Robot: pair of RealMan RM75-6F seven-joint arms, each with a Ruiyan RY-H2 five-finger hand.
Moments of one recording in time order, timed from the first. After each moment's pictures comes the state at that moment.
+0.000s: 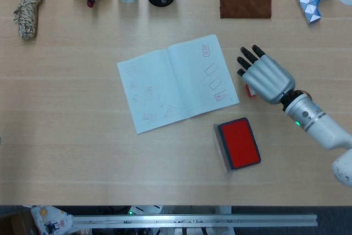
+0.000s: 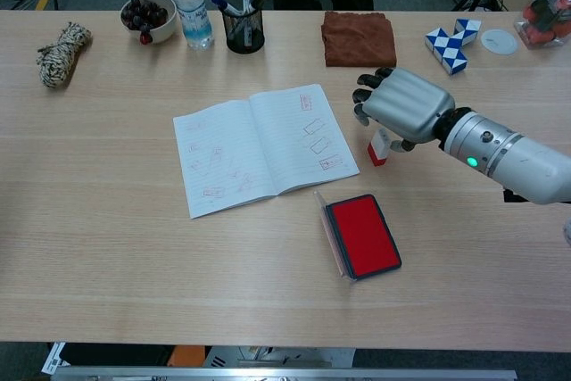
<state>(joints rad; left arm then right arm) 0.04 -1.10 0.01 -1.72 1.57 1.61 -0.03 0.66 -1.61 0.07 -1.23 -1.53 0.87 -0.60</state>
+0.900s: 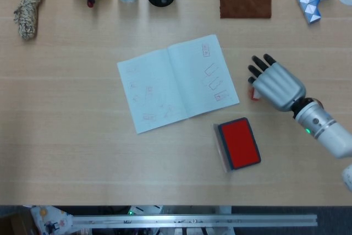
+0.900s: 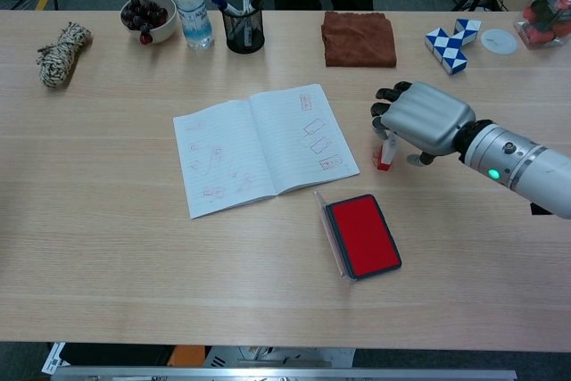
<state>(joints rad) 0.05 -1.10 0.01 -1.70 1.56 1.60 -0.04 0.64 -1.54 0.02 -1.32 -1.45 0.88 -0.64</state>
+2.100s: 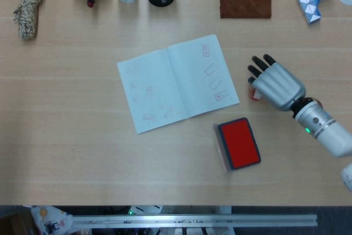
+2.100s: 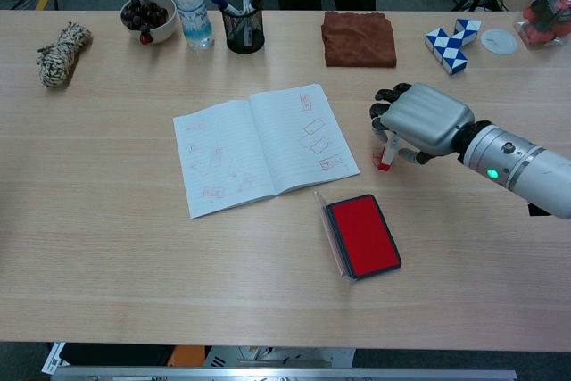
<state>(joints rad) 0.05 -1.10 0.01 -1.70 1.55 1.60 -0.03 0.65 -1.57 -0.01 -1.28 -1.45 0.90 -0.56</state>
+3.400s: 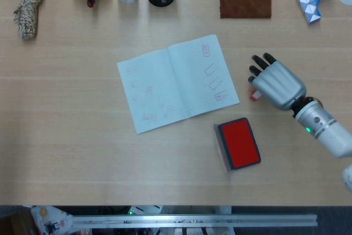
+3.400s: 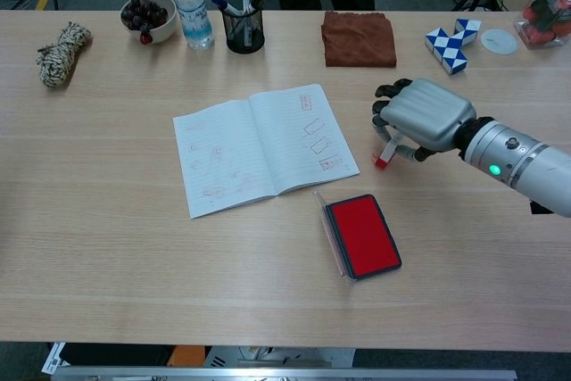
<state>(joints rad) 0.05 -1.10 0.01 -1.70 1.54 1.59 -0.03 0.65 -1.53 0.00 -1.35 -1.43 0.91 -0.54</state>
